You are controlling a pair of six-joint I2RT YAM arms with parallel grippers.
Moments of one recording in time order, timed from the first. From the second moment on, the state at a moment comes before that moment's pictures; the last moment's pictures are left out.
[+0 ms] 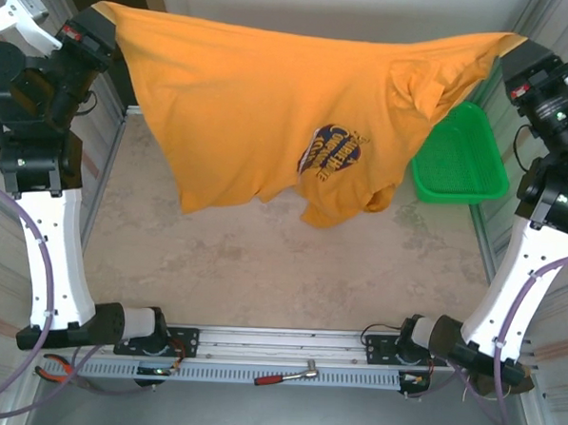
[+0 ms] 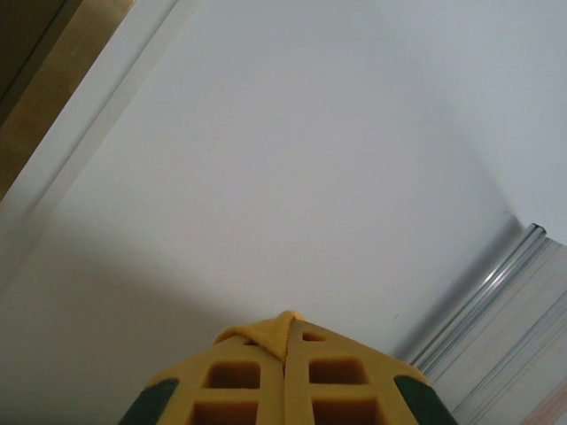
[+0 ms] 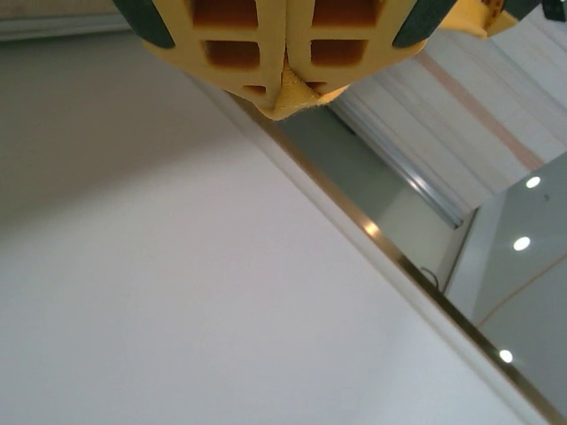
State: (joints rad) left arm 0.11 1.30 1.94 -0.36 0.37 -0.79; right arm -0.36 1.24 1.91 -0.34 -0.78 1.03
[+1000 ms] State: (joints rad) left arm 0.00 1.45 1.03 -0.30 0.27 -0.62; right arm 0.14 1.38 0.95 -0.45 -0.26 0.59
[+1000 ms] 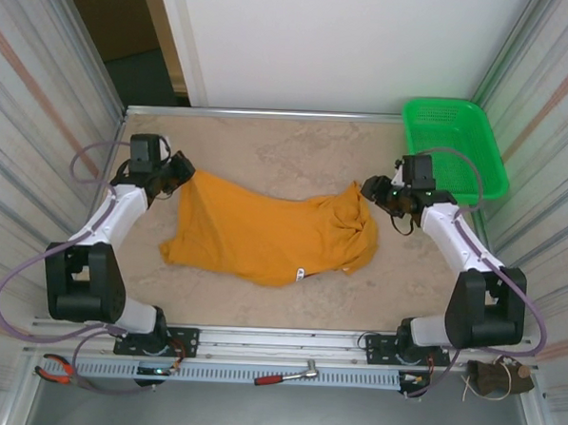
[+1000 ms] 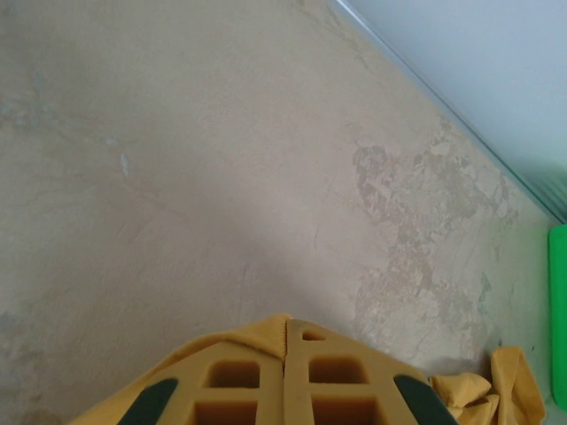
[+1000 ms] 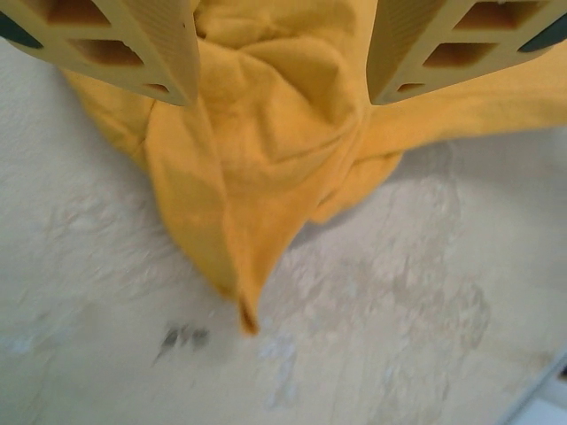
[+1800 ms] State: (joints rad) left arm 0.00 1.49 1.06 -0.29 0.26 -0.61; right arm 0.25 1.65 1.00 -0.32 -0.28 0.60
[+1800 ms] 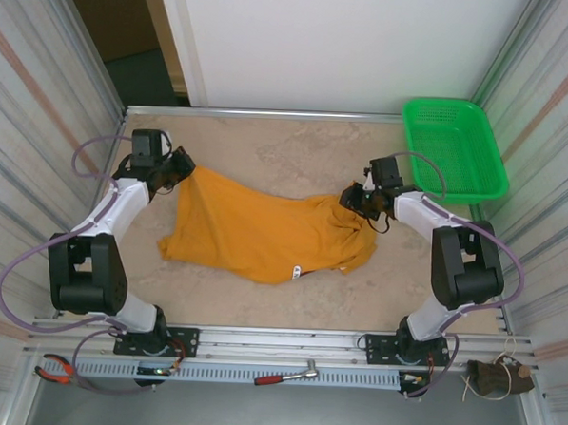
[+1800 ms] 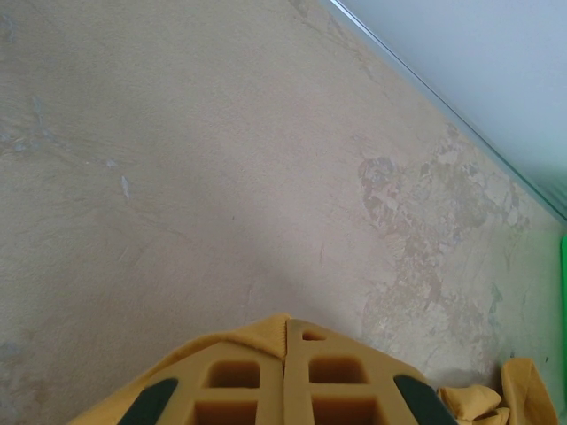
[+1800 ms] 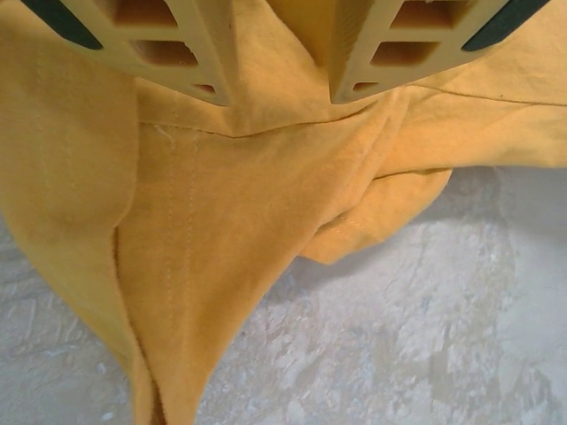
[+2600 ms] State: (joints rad) left arm 0.00 1.49 1.08 -0.29 0.26 -0.61; right arm 0.18 1.74 1.02 -0.35 -0.23 0.59
